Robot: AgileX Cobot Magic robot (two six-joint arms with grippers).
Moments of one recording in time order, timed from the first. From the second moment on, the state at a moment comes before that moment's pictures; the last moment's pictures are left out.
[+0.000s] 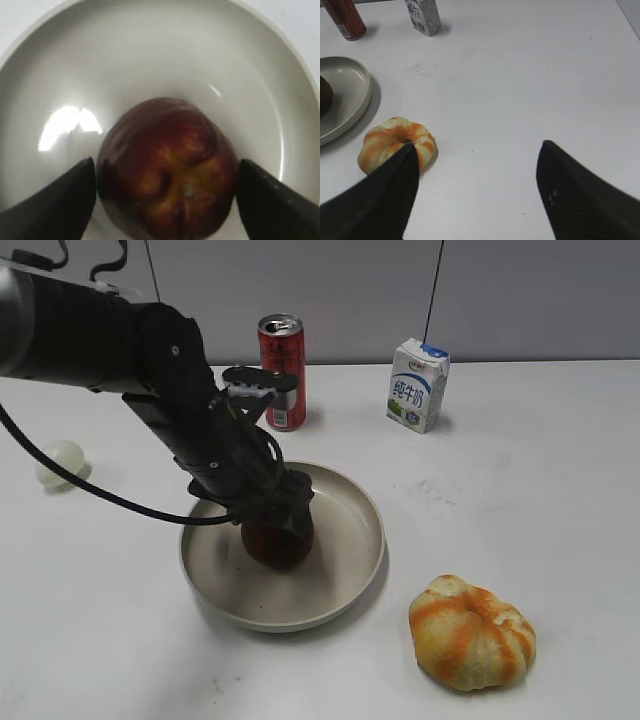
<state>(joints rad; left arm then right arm) -0.65 1.94 -1.23 -0.33 0.61 0.23 0.10 -0.01 -0.49 0.02 1.05 0.12</state>
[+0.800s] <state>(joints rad) -0.63 1.62 -1.42 -0.17 0.96 0.22 0.10 -0.01 -0.49 0.02 1.05 0.12</state>
